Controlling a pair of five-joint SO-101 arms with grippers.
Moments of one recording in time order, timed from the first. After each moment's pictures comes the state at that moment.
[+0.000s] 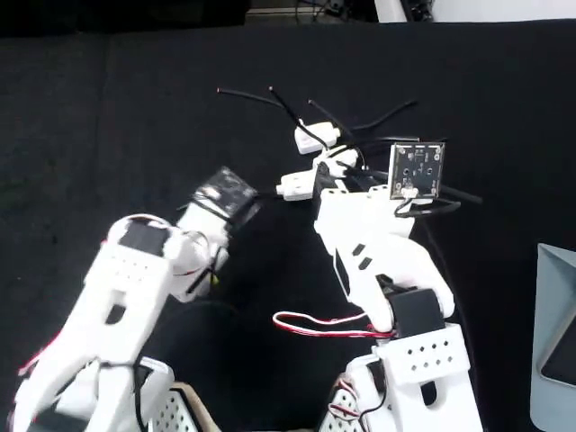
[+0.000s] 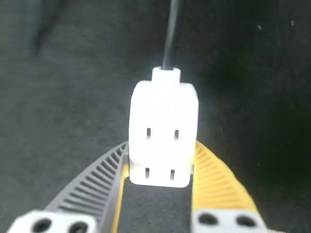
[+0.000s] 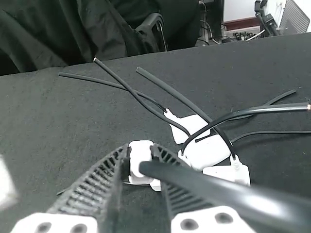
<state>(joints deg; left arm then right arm) 10.5 -36.3 50.9 69.8 -25.5 -12.8 -67.2 61.4 39.0 -14.6</state>
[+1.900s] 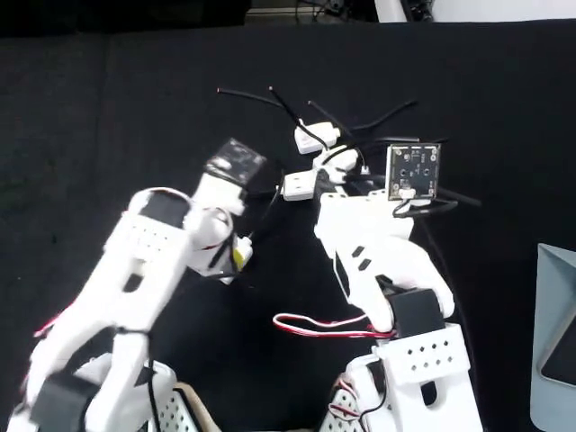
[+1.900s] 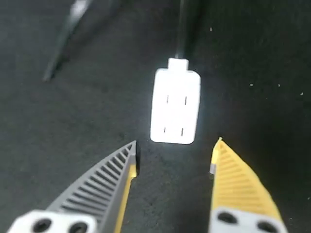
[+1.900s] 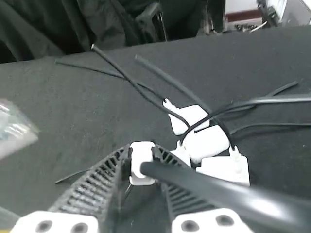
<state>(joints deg) 13.8 -25.3 38.8 69.6 -14.9 -13.1 -67.2 61.4 42.2 -14.6</state>
